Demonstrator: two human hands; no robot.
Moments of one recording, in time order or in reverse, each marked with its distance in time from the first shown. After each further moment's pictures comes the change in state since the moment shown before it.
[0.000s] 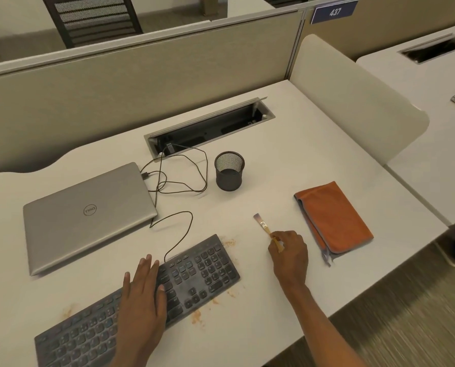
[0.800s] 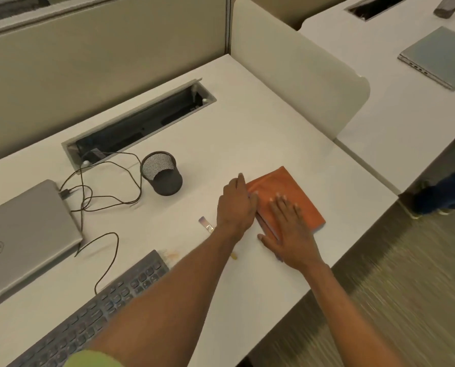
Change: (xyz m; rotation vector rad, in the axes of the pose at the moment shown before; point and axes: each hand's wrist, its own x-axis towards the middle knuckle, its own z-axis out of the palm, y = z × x) left_hand 0.201 0.345 0.119 -0.218 -0.402 0.181; right_hand 0.078 0.128 -0.086 -0.339 -0.301 -0.303
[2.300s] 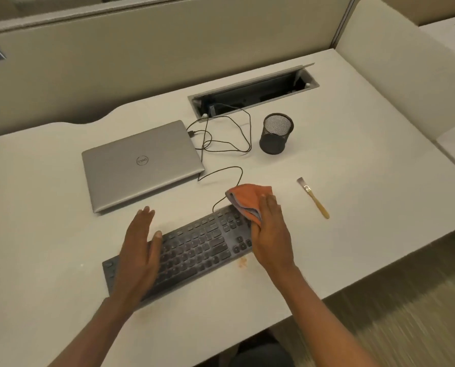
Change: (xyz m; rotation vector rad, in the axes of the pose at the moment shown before) left_hand -0.375 -0.318 -0.172 -0.142 0.508 -0.251; right_hand -0.064 -0.329 0.065 0.366 0.001 0.081
